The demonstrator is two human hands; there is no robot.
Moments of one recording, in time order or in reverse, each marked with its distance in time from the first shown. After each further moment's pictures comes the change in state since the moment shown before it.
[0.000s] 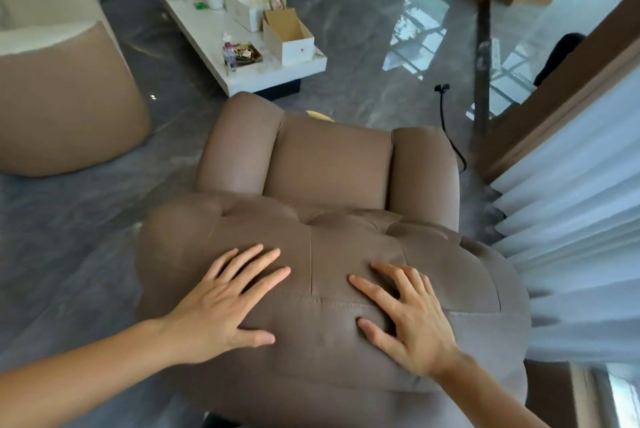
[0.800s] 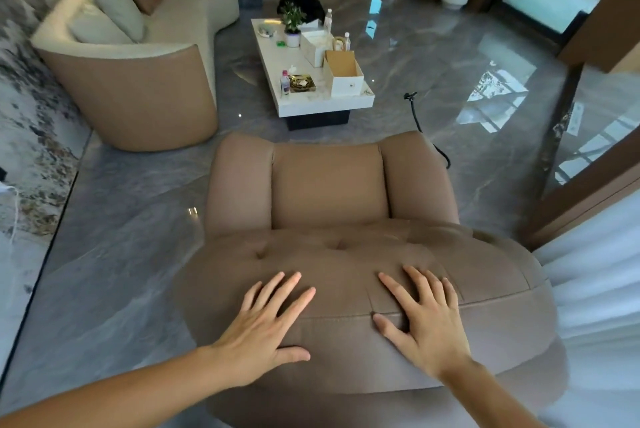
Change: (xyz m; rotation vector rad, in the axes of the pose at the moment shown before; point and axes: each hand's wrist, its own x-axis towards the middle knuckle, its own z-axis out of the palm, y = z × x) left_hand 0.102 0.265 0.068 -0.025 0.046 -0.394; right_hand -0.074 0.209 -0.065 -0.087 -0.033 -0.033
